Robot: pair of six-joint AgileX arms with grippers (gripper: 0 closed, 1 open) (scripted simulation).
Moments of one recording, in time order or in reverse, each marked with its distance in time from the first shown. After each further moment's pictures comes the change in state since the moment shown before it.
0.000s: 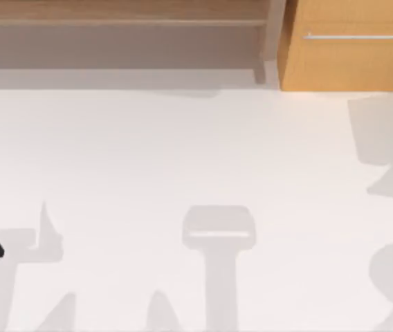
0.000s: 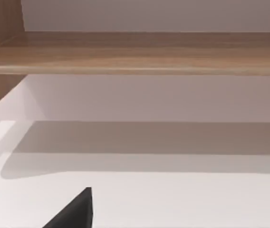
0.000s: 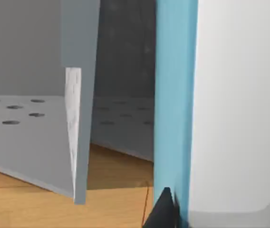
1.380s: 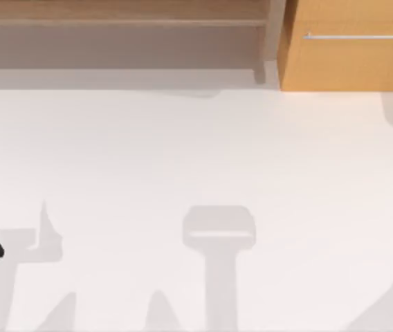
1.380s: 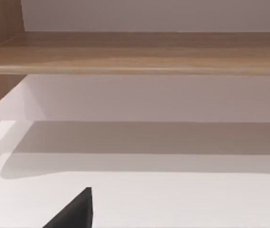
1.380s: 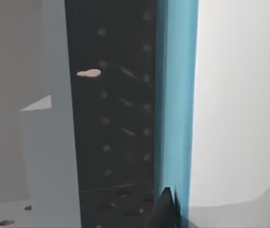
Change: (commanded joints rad) left arm 0.000 0.000 0.000 0.000 0.000 0.000; right arm -0.011 0.250 0.299 -0.066 0.044 0.106
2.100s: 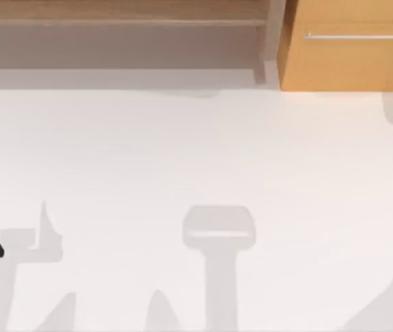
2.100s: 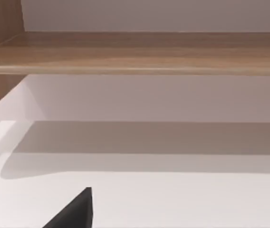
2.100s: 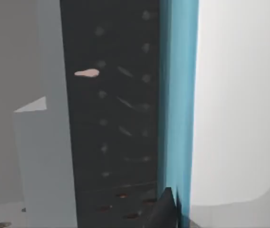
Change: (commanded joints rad) left arm 0.000 0.000 0.000 0.000 0.000 0.000; right arm 0.004 0.008 0.009 -0.002 0.003 0.001
